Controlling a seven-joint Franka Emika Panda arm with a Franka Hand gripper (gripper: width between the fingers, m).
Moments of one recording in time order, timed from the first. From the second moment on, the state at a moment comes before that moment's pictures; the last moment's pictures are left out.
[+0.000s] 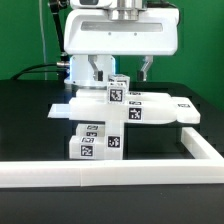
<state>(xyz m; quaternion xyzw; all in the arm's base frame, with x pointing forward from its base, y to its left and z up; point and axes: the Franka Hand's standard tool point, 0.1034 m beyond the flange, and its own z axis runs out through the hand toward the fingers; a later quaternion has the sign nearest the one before) 0.503 0.020 0.119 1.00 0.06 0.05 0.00</state>
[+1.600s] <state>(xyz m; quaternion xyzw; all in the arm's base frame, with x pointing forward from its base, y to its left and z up) 0.503 0.016 0.118 0.97 -0.24 0.05 -0.02</state>
